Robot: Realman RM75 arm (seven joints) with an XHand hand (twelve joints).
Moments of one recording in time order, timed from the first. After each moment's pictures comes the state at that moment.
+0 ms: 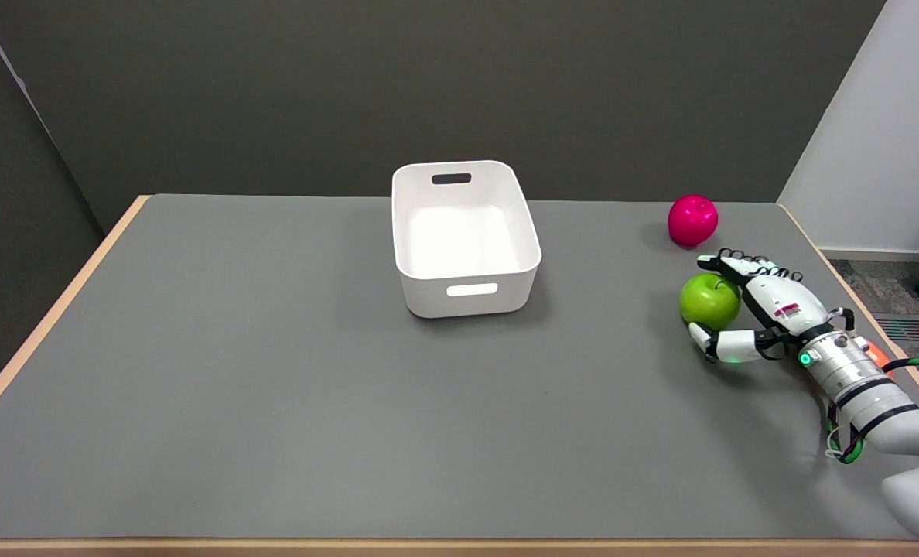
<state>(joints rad) -0.25 -0.83 -1.54 0.95 0.42 0.74 0.73</state>
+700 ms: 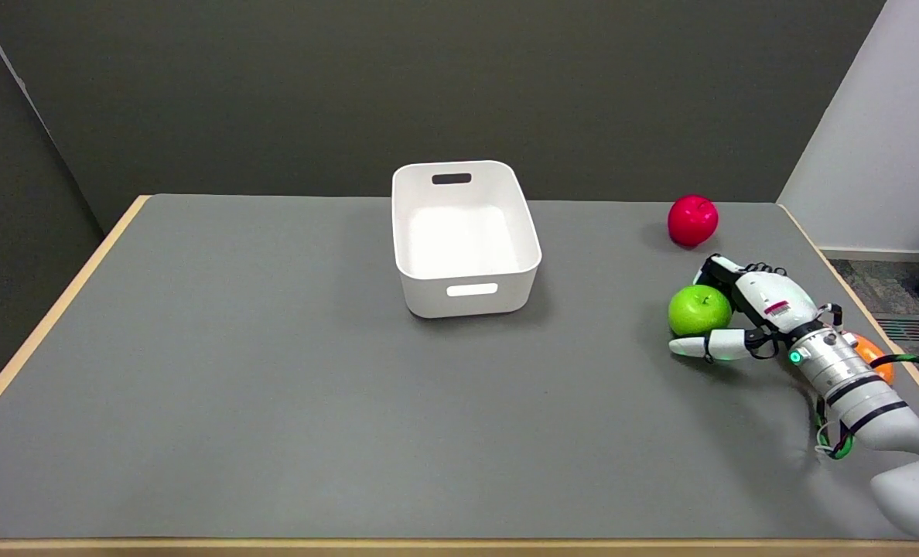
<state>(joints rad) -0.21 -0.84 -1.57 0.93 0.39 0.78 0.72</state>
